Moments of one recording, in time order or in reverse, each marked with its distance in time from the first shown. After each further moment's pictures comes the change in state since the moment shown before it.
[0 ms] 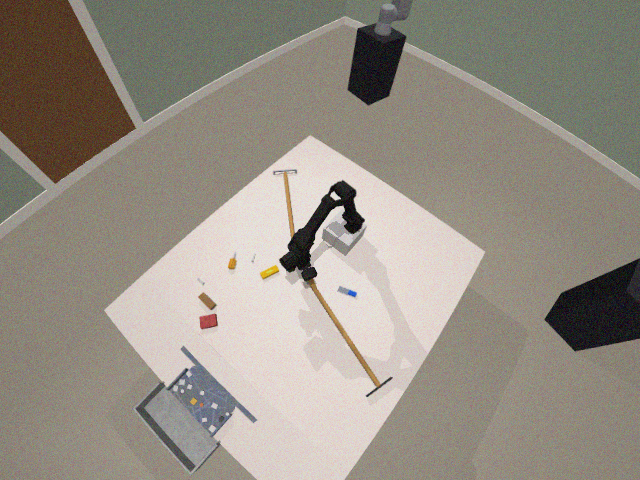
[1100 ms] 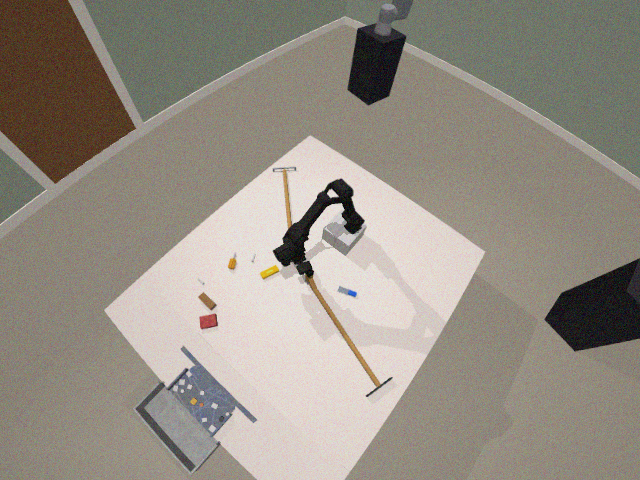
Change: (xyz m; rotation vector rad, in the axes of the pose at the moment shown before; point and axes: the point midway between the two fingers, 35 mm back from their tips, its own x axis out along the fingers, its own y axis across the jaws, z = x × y) arm 0.010 -0.038 0.005 -0.010 0.009 0.006
